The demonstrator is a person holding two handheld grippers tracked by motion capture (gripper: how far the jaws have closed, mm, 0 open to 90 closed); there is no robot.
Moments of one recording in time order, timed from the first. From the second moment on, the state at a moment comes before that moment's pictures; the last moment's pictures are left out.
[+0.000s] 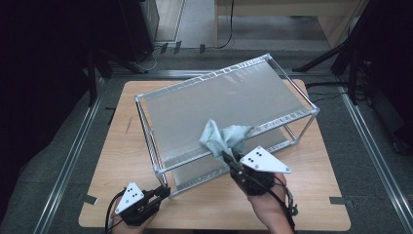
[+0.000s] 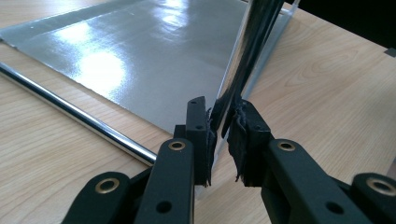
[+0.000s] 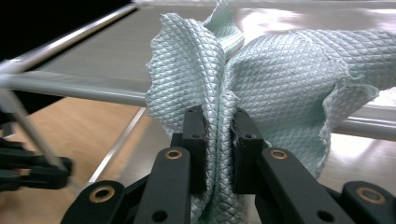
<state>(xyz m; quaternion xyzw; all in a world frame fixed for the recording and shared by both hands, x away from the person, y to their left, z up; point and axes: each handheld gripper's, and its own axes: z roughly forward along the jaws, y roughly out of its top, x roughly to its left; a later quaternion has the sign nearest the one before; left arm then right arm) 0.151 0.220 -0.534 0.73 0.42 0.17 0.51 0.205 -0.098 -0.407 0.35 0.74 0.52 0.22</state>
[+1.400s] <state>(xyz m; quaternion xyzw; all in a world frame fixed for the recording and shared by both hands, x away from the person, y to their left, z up) 0.148 0.224 -0.536 0.75 0.40 0.16 0.50 0.239 -0.164 -0.394 0.39 0.73 0.48 0.30</state>
